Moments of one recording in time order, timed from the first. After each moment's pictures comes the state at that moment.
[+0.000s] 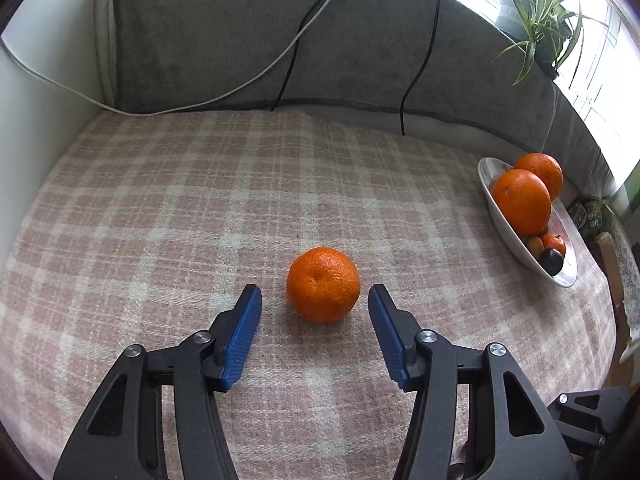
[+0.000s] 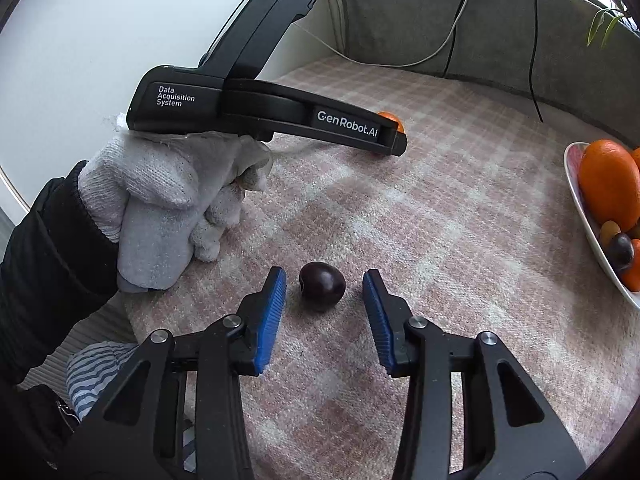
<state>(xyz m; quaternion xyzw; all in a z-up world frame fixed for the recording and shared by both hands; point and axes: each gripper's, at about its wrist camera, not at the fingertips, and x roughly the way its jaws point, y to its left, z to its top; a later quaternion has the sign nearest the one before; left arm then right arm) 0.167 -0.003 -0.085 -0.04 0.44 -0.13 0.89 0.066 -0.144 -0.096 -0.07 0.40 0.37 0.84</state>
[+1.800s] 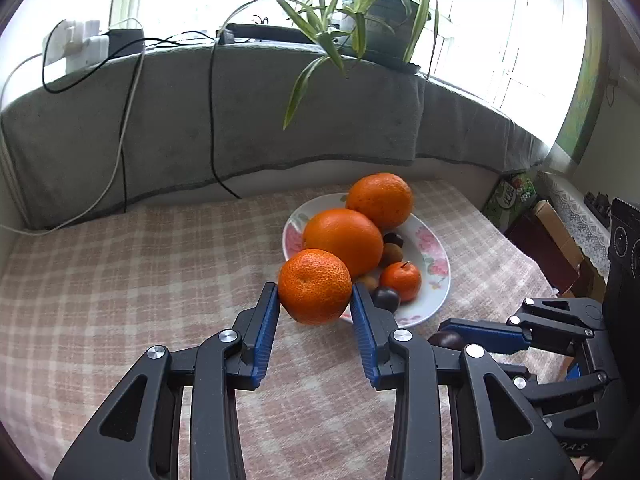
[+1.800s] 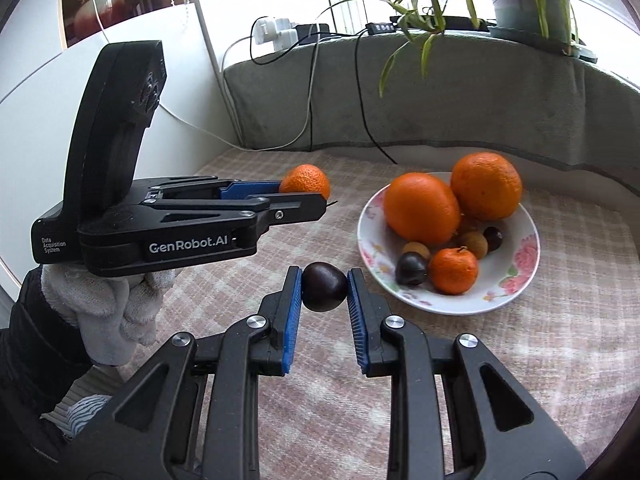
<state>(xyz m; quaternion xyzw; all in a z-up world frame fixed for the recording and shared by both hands) 0.132 -0.134 -0.010 0.02 0.36 -0.26 0.90 0.069 -0.296 -0.029 0.02 0.33 0.26 0.91</state>
